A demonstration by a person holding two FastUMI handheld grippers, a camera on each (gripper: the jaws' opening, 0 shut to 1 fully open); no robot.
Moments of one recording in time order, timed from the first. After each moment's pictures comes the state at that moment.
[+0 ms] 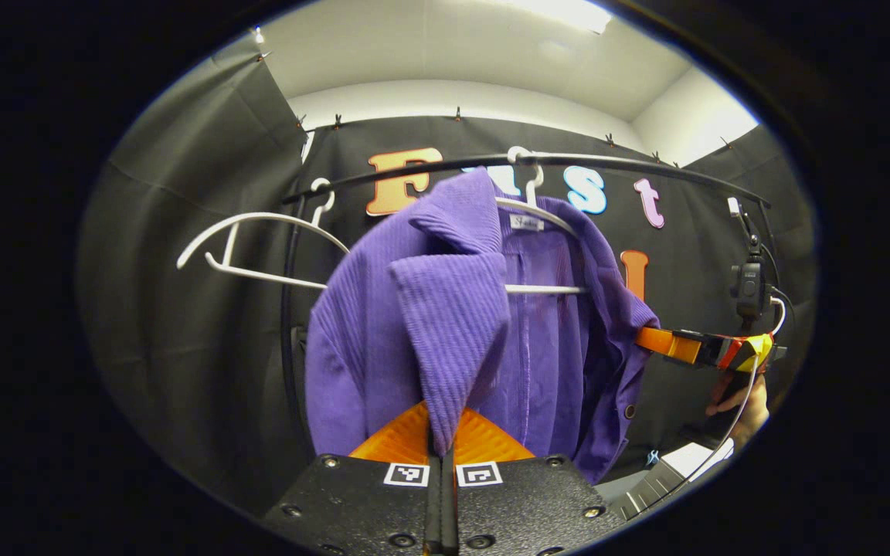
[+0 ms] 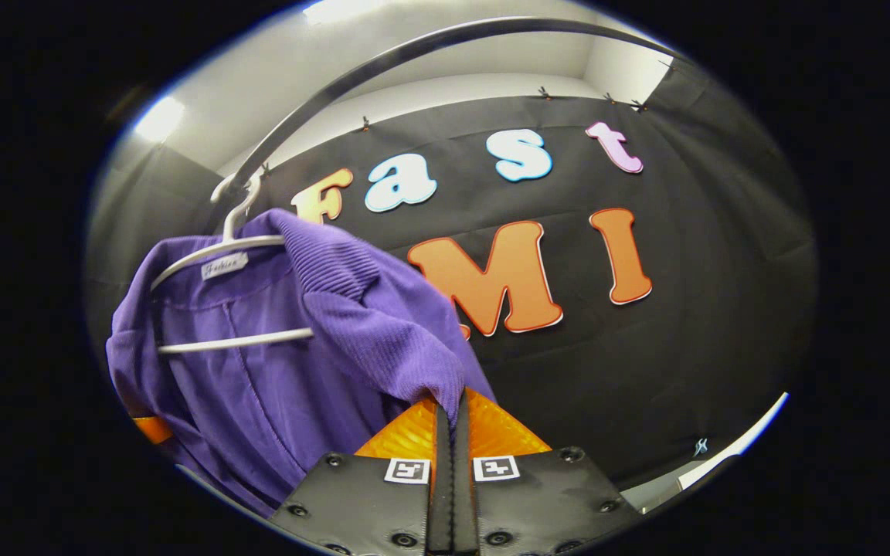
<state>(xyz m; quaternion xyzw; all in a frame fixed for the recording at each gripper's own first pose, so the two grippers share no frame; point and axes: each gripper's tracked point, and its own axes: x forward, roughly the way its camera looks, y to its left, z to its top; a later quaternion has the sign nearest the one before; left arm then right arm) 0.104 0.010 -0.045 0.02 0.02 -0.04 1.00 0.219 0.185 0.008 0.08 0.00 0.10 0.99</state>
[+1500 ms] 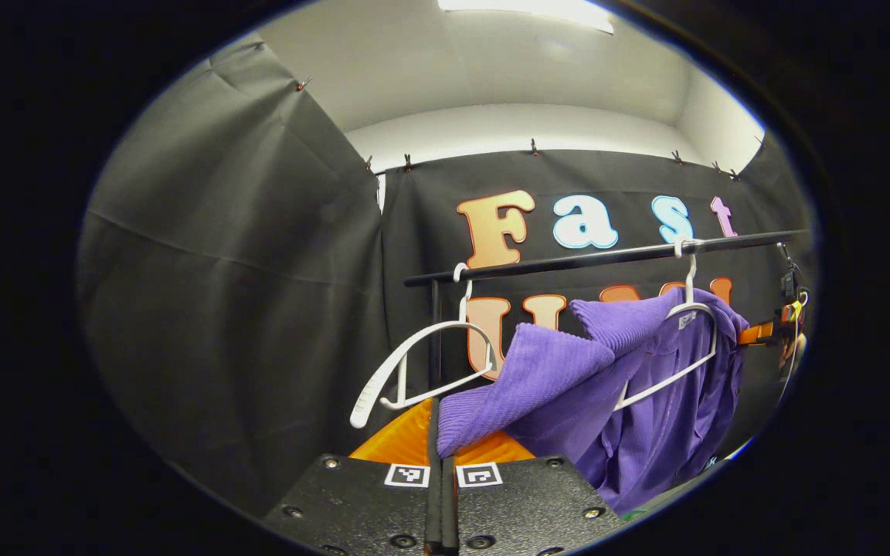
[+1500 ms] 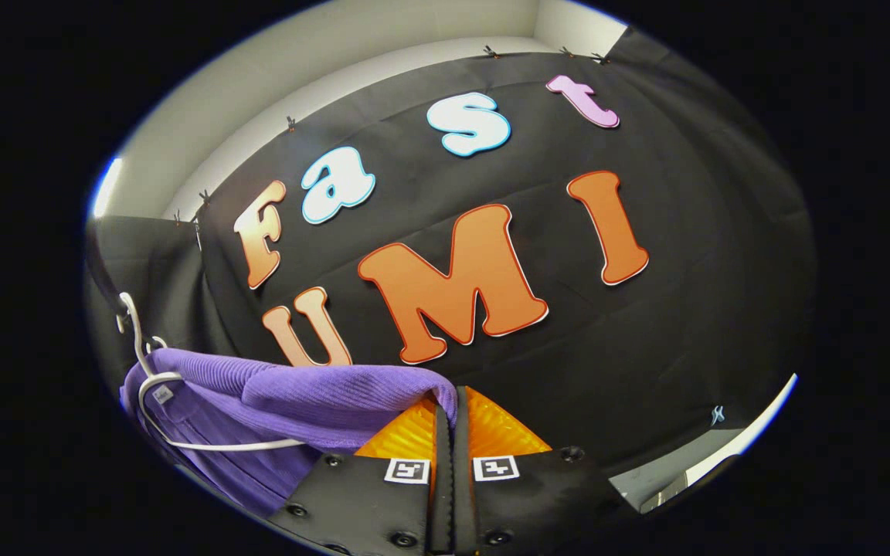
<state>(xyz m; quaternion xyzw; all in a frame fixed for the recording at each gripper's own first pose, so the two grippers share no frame) 0.133 0.172 0.069 0.07 -0.02 0.09 0.99 0.342 0.139 0.069 0.17 0.09 0.10 0.98</state>
